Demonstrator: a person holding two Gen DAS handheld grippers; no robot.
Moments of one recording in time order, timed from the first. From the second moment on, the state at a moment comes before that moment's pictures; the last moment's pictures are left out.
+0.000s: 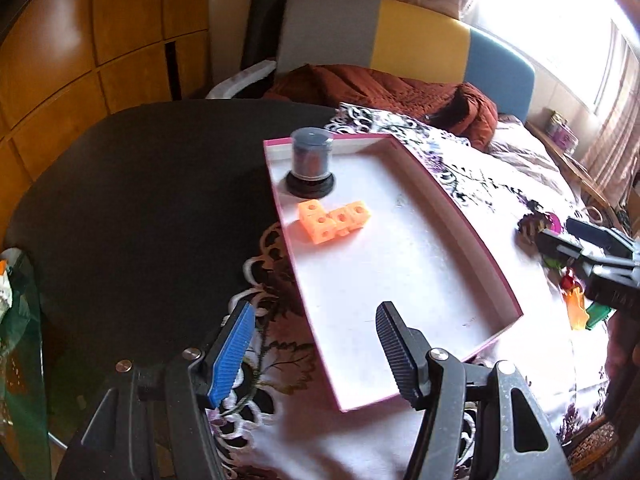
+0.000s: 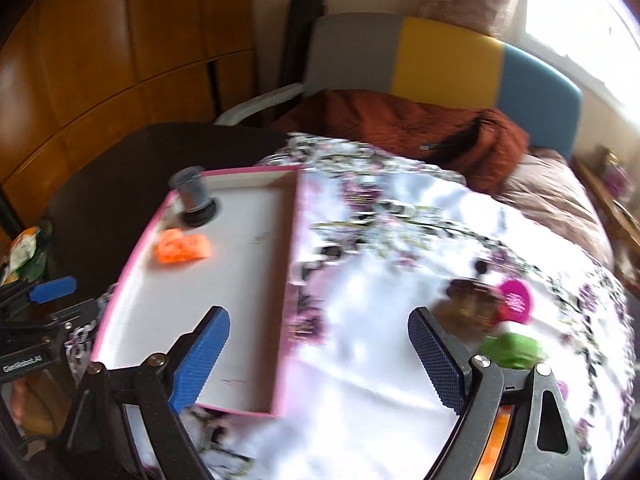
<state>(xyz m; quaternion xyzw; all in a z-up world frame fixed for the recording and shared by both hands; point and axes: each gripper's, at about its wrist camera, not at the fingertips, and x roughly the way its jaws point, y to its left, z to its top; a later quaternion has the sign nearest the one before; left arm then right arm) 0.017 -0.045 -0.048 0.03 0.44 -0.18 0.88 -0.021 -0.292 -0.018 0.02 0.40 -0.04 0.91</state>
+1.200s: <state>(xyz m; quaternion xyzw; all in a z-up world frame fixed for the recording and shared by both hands) -0.067 -0.361 -0.070 0.18 0.47 -0.53 0.68 -0.167 -0.540 -0.018 0.33 0.27 -0.34 0.84</state>
